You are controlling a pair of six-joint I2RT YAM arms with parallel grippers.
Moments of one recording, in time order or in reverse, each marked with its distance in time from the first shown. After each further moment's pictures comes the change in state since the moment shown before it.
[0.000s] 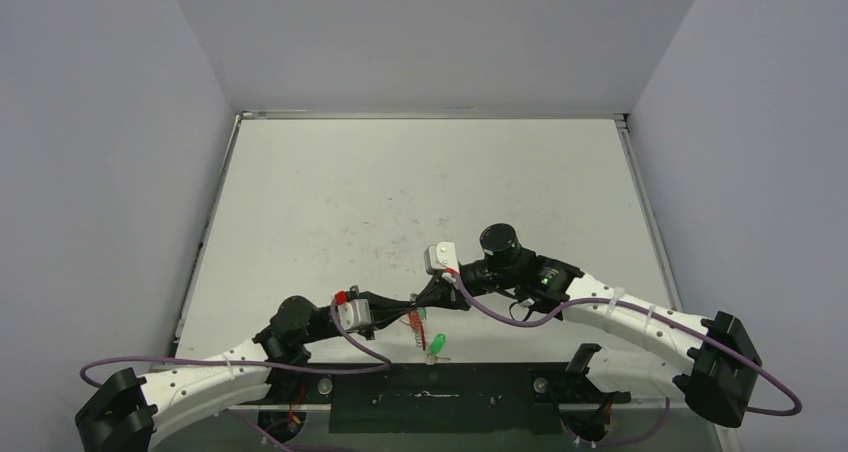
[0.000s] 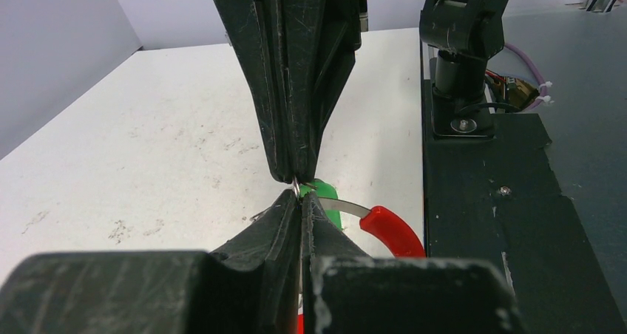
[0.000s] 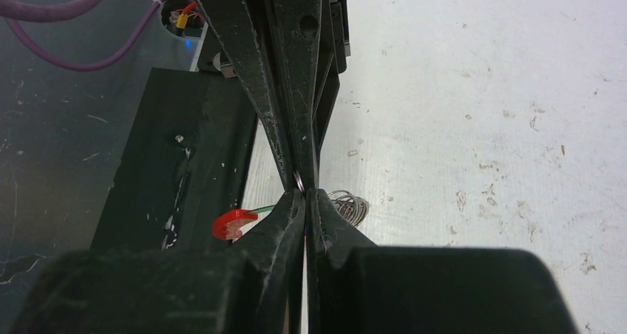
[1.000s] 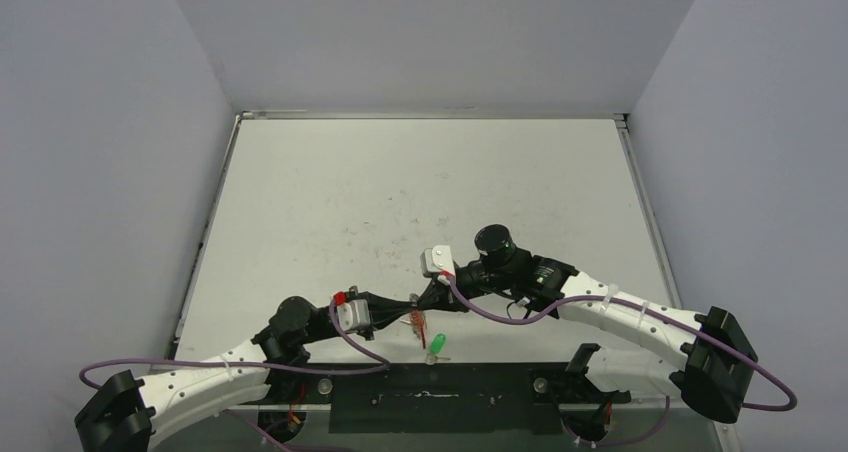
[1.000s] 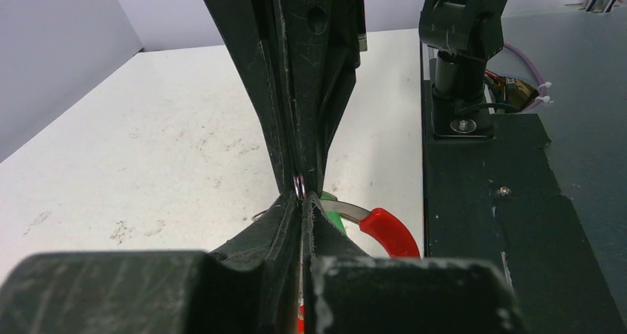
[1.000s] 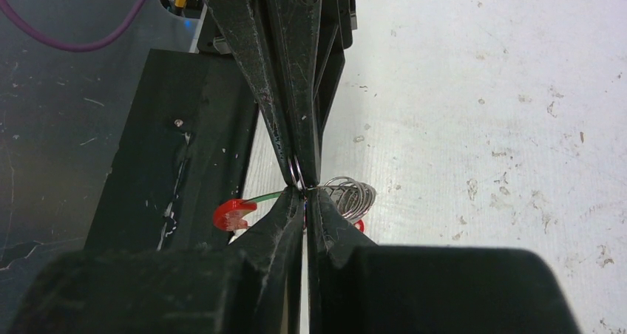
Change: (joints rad) left arm 0.000 -0.020 0.000 -0.017 0.000 0.001; right arm 0.000 0.029 0.000 -0.030 0.001 -0.033
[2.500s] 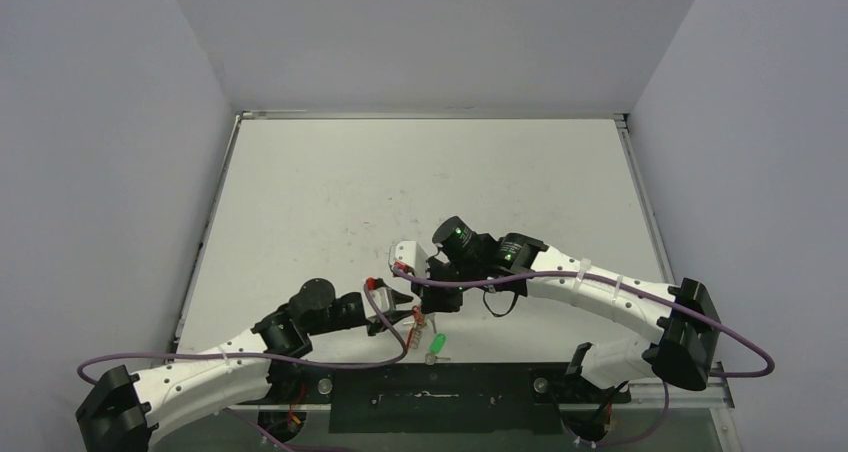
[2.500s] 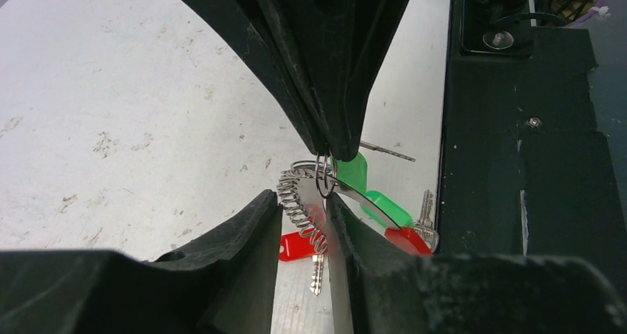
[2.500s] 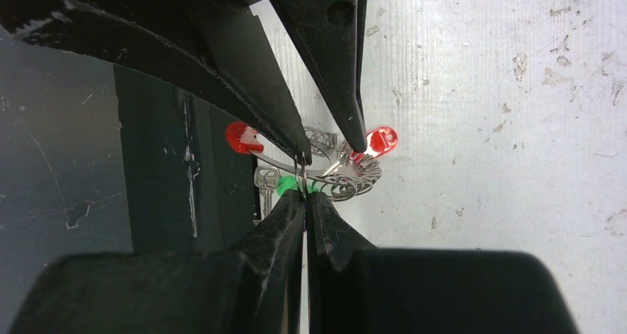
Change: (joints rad) left arm 0.000 0.057 0.162 -0.431 -0.074 0.080; right arm 0.112 0.215 0.357 -0.550 0.285 0.068
